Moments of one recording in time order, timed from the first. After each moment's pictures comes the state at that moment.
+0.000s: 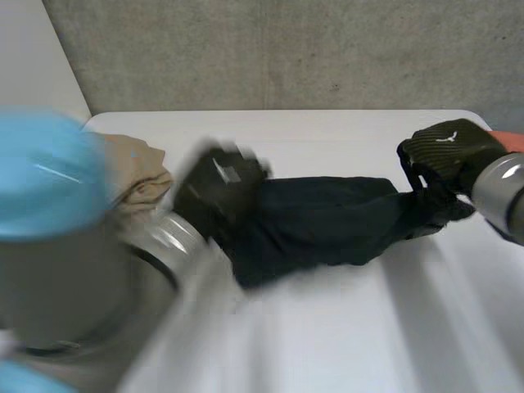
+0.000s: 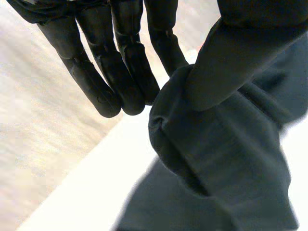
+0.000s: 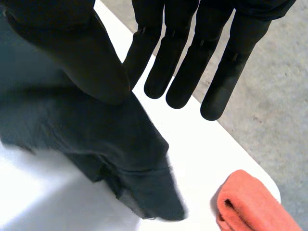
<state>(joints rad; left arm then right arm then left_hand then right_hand) 3.96 -1.74 -1.43 3.04 -1.67 3.52 1.88 -1.44 1.38 0.41 1.45 2.61 1.13 1.19 1.19 1.19 1.00 1.12 1.17 1.19 1.19 0.99</state>
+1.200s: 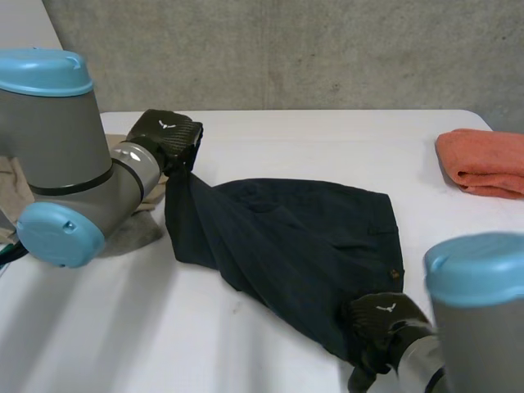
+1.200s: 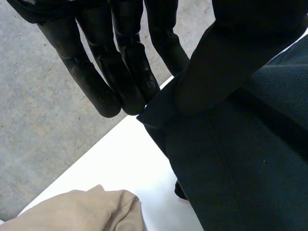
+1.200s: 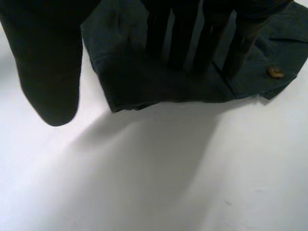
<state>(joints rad) 4.24 -2.06 -1.11 2.95 -1.58 3.52 2.25 -1.35 1.82 0.28 1.72 3.15 1.14 1.20 1.19 1.20 1.00 0.47 0.46 0.46 0.46 0.27</state>
